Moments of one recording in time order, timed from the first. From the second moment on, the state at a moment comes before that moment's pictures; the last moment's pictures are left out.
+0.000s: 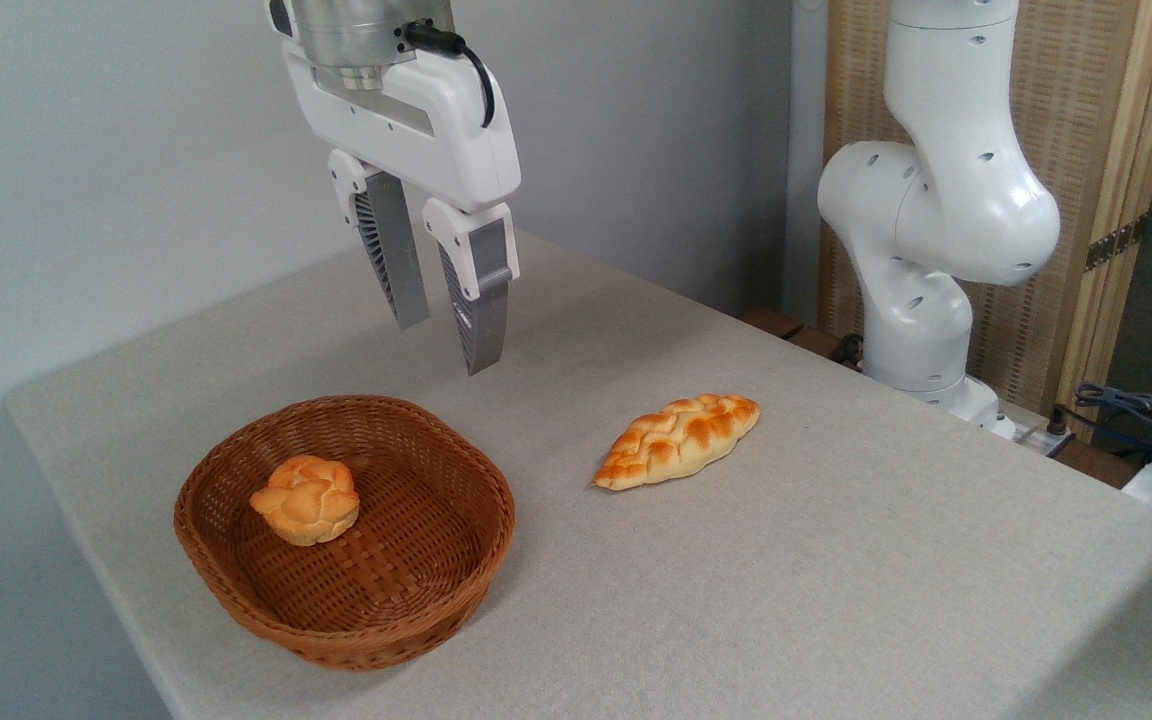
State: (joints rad) arm -0.04 0.00 0.00 -1.56 -0.05 1.57 0.73
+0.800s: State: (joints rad) arm -0.03 -0.20 0.04 -1.82 -0.05 1.62 0.87
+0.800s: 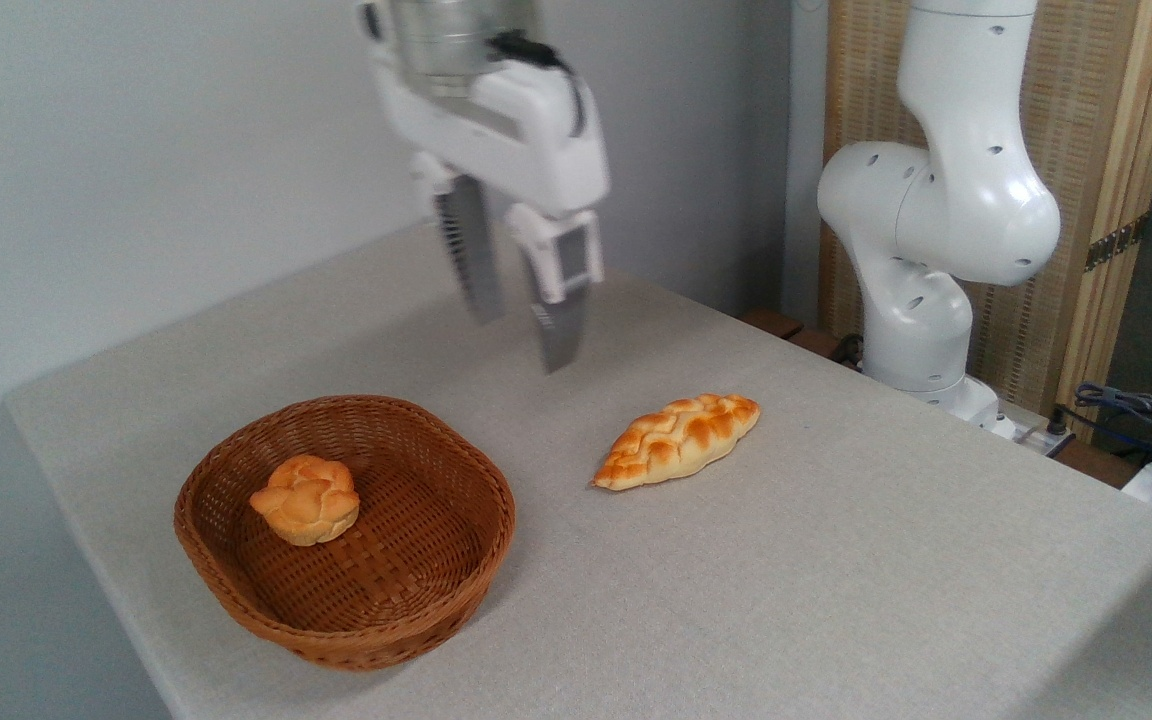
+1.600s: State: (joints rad) arm -0.09 -0.49 0.05 -2.52 -0.05 1.89 0.97
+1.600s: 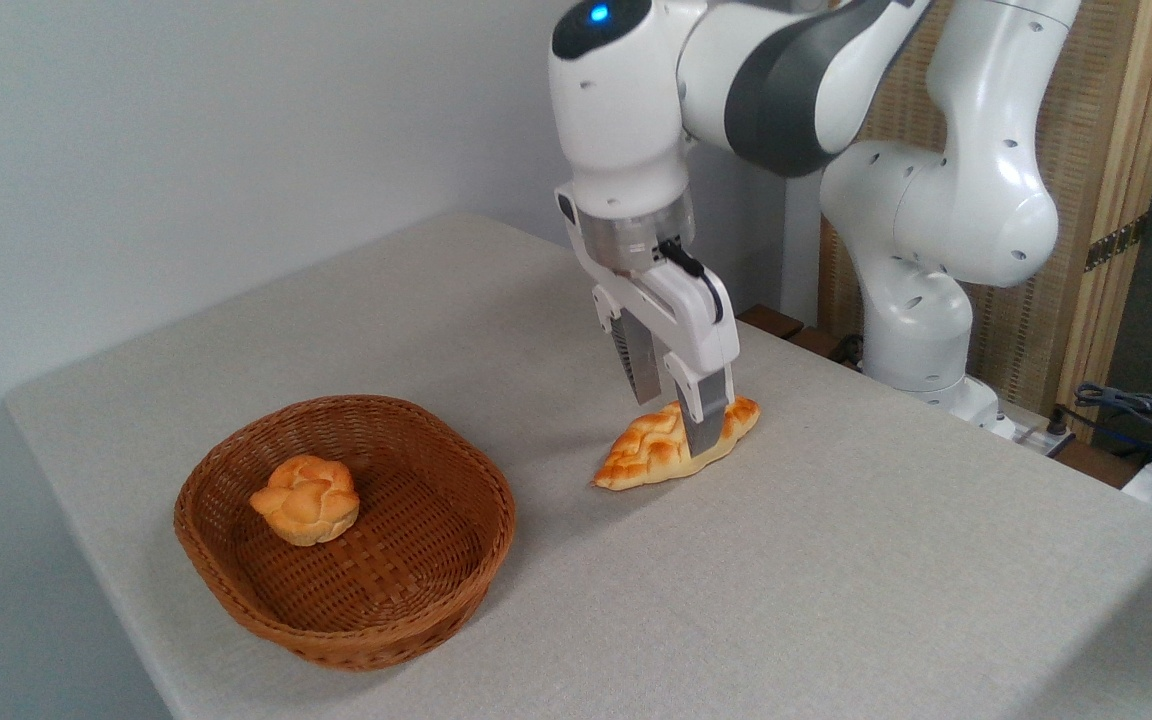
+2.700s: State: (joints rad) arm -0.13 -0.49 0.05 -2.56 -0.05 1.86 1.03
